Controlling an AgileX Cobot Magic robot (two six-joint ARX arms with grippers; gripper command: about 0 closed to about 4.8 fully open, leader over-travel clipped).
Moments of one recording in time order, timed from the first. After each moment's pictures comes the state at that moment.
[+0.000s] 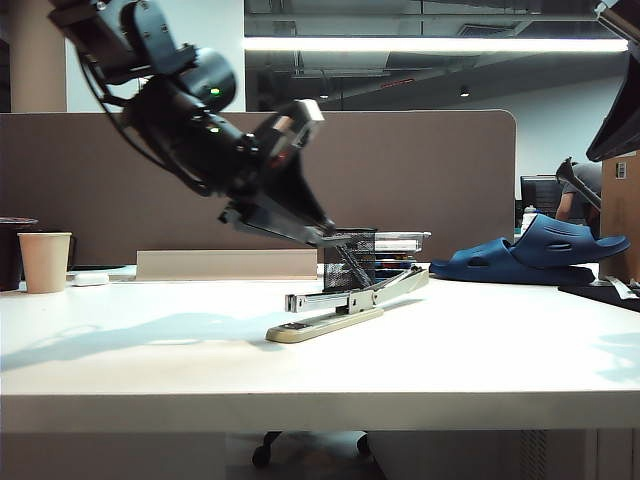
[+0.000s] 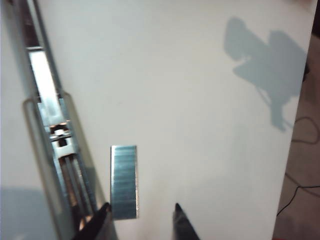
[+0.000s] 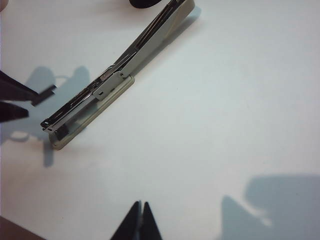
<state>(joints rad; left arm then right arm) -0.43 1.92 1.42 -0.40 0.69 0.28 -0.01 1.10 0.81 -0.40 -0.49 0.11</state>
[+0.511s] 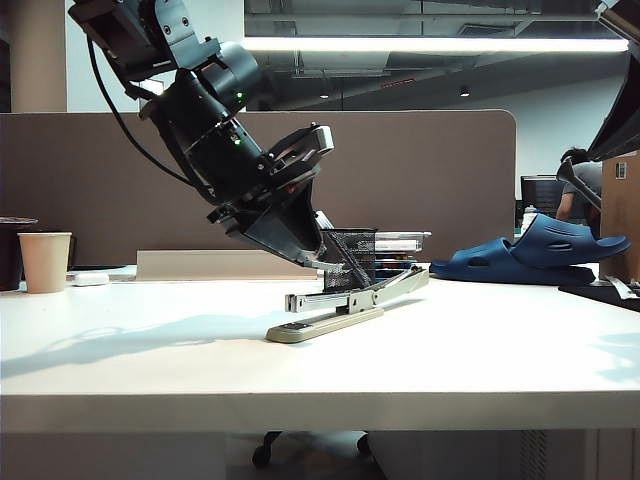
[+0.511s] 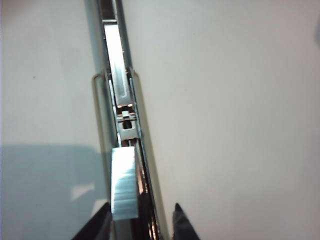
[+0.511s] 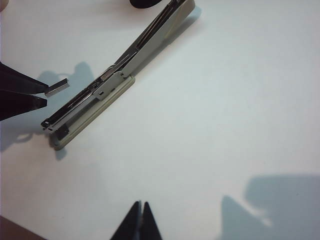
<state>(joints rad) -0.48 1.92 1.42 -0.39 0.41 0.18 -0.01 1.10 0.81 -0.40 -0.49 0.11</state>
